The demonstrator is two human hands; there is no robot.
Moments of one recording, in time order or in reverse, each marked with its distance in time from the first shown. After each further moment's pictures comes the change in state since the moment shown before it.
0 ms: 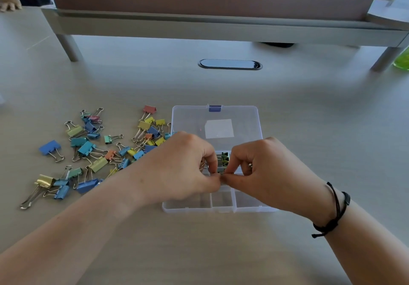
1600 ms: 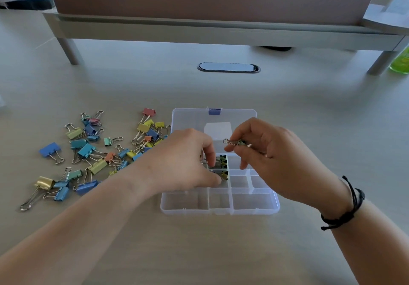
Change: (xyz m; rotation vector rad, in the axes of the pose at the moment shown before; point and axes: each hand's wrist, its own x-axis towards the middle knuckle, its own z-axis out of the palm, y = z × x) left_hand 0.012 0.006 -0.004 0.065 -0.040 -0.209; right_hand 0.001 0.004 -0.018 0.263 0.103 0.017
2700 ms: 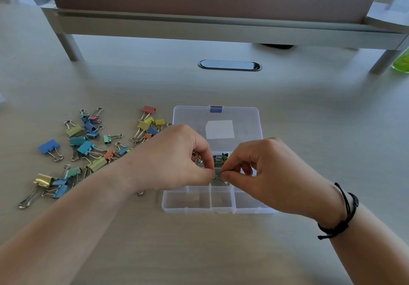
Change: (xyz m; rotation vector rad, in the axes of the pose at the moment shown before) left_hand -0.006 -0.011 -0.009 -0.115 -0.054 0.097; right_hand -0.006 -0.001 0.010 -0.188 -0.134 -0.127
